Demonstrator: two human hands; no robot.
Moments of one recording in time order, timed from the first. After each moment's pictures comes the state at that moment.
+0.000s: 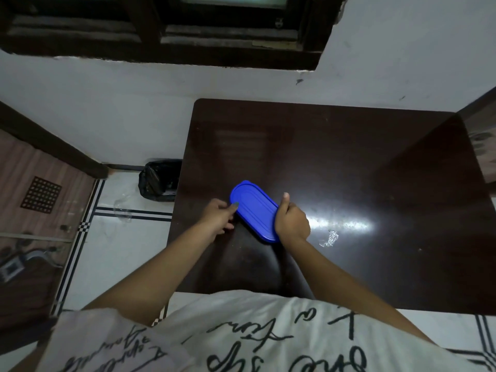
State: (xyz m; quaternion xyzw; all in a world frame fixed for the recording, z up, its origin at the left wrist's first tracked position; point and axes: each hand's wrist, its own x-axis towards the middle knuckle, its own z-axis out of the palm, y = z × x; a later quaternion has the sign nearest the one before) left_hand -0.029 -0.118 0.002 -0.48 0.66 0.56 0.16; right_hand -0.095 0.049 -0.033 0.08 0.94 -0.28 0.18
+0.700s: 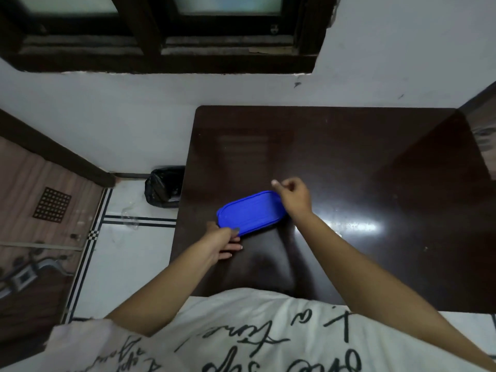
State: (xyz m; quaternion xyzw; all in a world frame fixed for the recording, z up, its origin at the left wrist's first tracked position) left_hand 0.001 -0.102 0.012 -0.54 0.55 0.59 0.23; right_hand -0.143 0.039 -0.010 0.05 0.86 -0.48 0.18
